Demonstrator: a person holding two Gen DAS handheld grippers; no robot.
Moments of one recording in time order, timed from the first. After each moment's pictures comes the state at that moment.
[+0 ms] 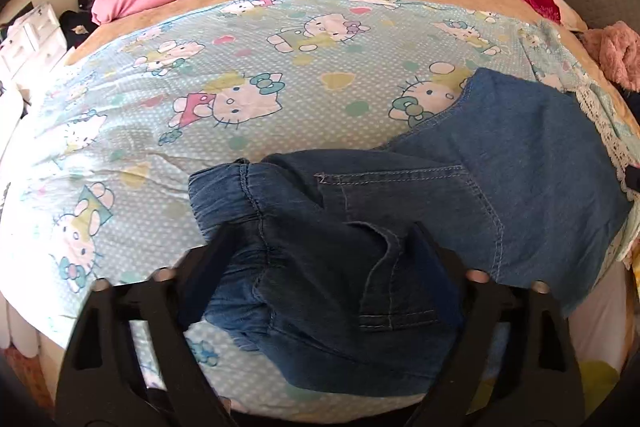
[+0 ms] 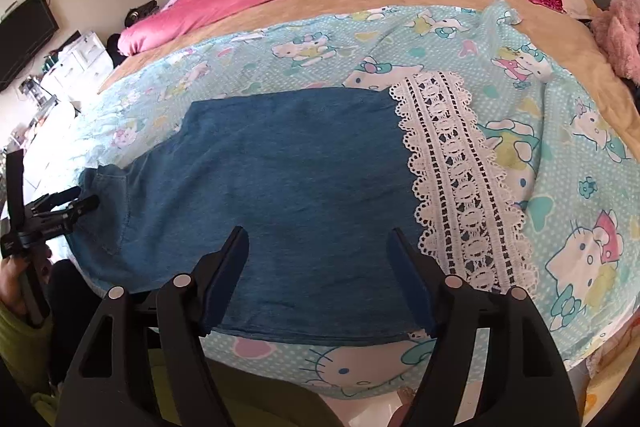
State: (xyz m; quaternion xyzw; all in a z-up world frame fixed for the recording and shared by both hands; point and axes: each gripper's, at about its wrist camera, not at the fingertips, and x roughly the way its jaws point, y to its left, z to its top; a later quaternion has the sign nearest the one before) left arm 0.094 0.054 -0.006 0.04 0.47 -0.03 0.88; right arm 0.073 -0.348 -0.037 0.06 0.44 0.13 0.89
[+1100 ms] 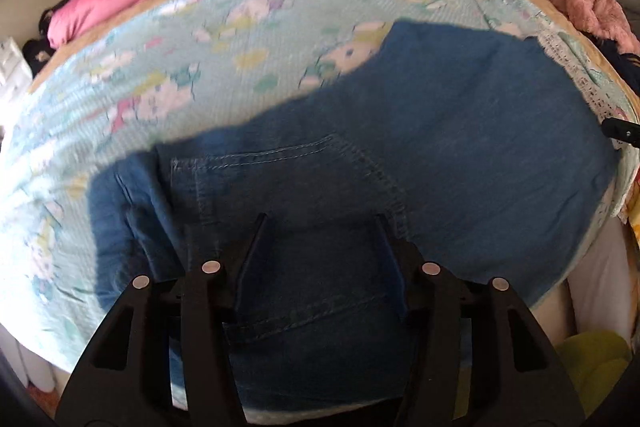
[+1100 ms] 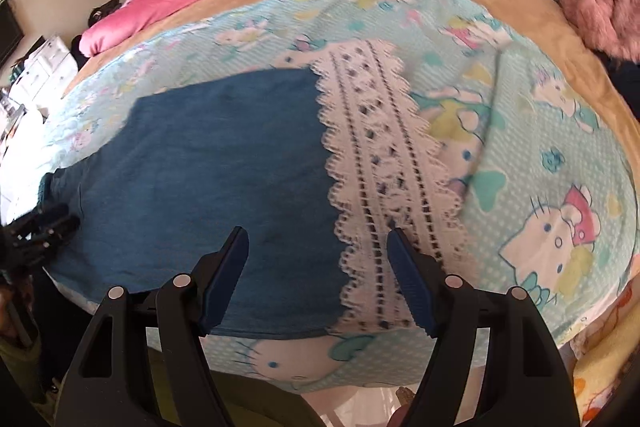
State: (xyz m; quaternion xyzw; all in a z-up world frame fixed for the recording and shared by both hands) left arm 0.091 0.007 -0.036 0.08 0.49 -0.09 0.86; right arm 0.079 -0.386 -0.056 0.08 0.47 0.07 0.88
